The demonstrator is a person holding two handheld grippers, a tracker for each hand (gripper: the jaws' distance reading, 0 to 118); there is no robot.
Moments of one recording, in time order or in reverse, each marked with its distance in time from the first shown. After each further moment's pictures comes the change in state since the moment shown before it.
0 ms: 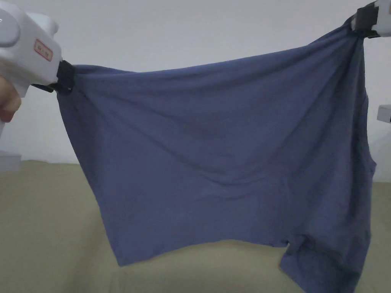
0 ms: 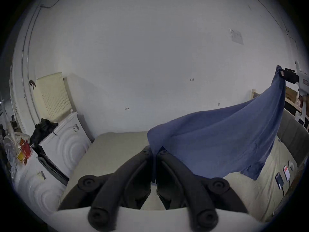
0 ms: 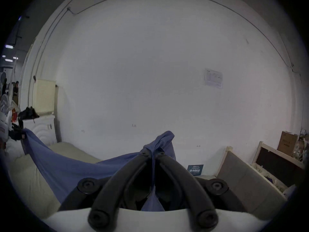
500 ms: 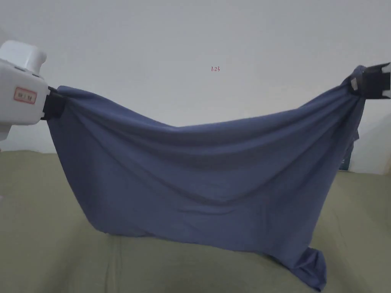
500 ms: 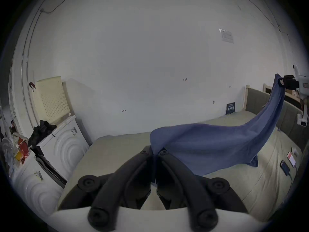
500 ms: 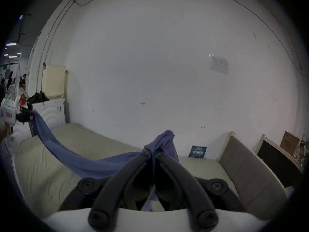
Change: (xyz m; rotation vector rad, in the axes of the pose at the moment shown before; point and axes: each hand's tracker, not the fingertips) left arm 0.002 -0.081 0.024 0.069 -0.025 -0.070; right arm -0.015 -0.095 0.093 -0.180 0.068 0.075
